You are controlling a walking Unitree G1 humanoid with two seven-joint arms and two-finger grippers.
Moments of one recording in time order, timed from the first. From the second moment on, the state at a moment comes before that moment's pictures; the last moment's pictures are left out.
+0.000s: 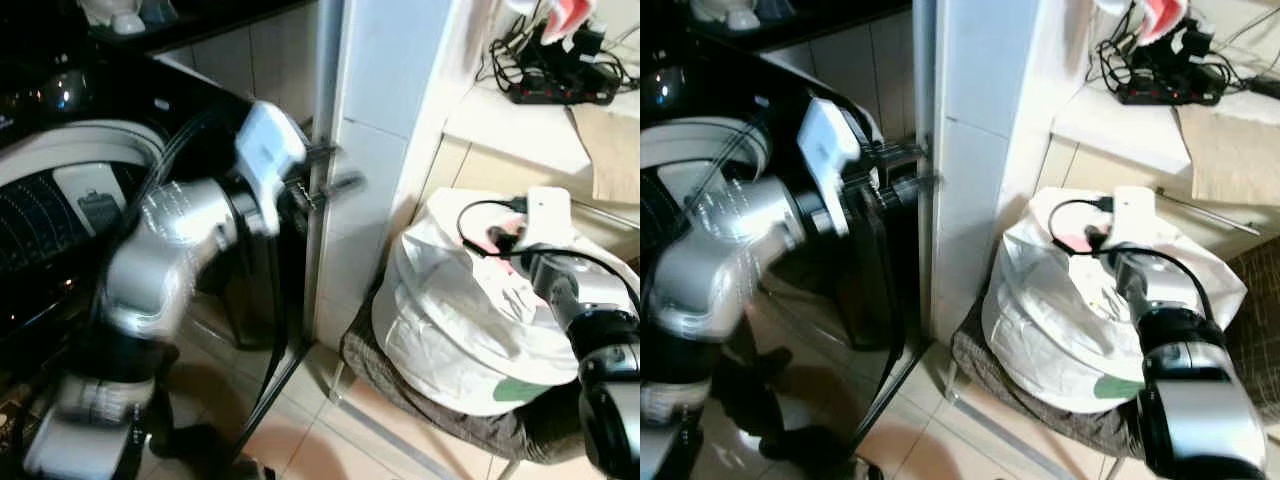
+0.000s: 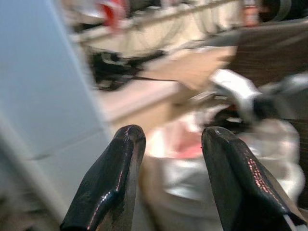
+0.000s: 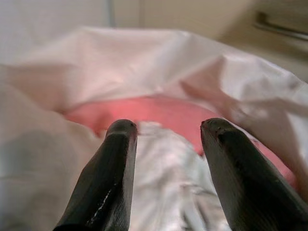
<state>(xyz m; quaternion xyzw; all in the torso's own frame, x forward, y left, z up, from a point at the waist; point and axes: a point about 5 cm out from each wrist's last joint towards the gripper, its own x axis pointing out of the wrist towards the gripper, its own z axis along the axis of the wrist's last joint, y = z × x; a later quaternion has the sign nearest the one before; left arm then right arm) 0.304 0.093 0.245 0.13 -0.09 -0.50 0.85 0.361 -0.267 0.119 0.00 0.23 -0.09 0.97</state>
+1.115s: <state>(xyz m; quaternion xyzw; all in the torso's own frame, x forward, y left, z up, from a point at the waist) 0.230 0.089 0.242 0.17 -0.01 -0.58 0.80 0.327 -0.274 0.056 0.09 0.32 -0.13 0.94</state>
